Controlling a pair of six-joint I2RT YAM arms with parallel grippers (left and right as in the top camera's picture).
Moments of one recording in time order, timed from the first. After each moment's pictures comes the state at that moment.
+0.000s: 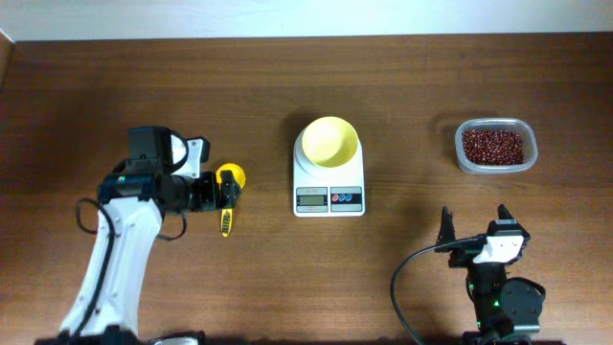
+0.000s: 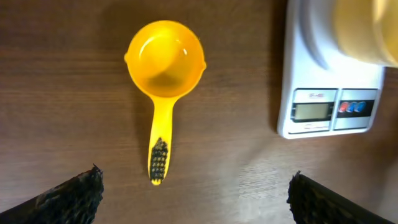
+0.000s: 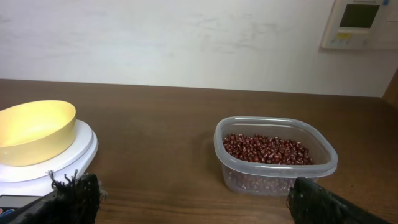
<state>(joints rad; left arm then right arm) 0.09 1.40 1.01 -0.85 0.32 -0.01 0.00 0.01 0.01 -0.07 -0.01 -0.03</state>
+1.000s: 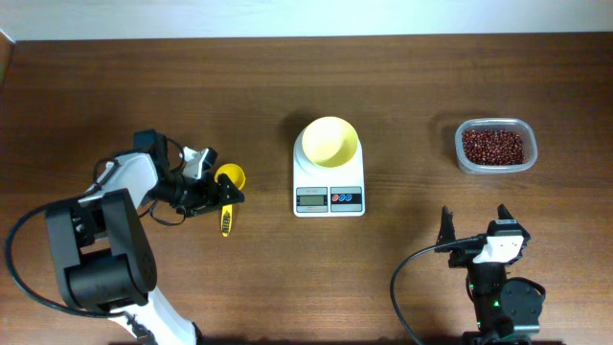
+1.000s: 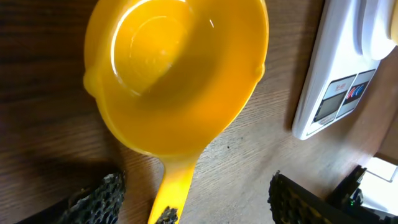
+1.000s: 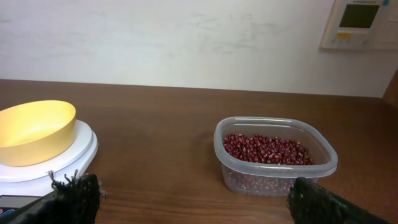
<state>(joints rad) 0.23 1.93 1.09 -0.85 0.64 0.22 0.00 0.01 0.01 -0.07 -0.01 -0.03</state>
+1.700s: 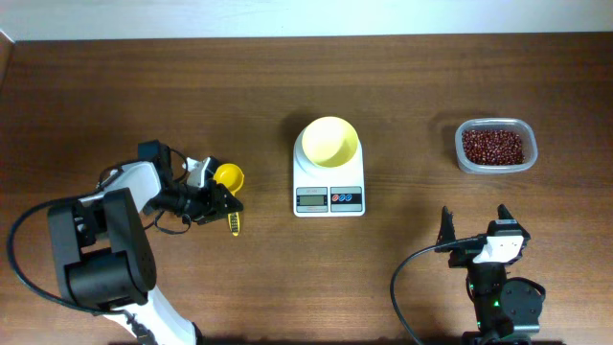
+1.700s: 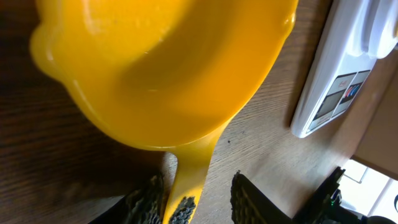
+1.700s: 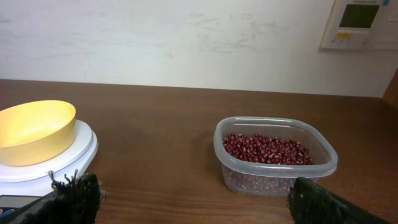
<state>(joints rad) 0.23 1.94 1.02 -0.78 0.69 0.16 0.00 0.01 0.01 -0.07 -0.01 -0.03</state>
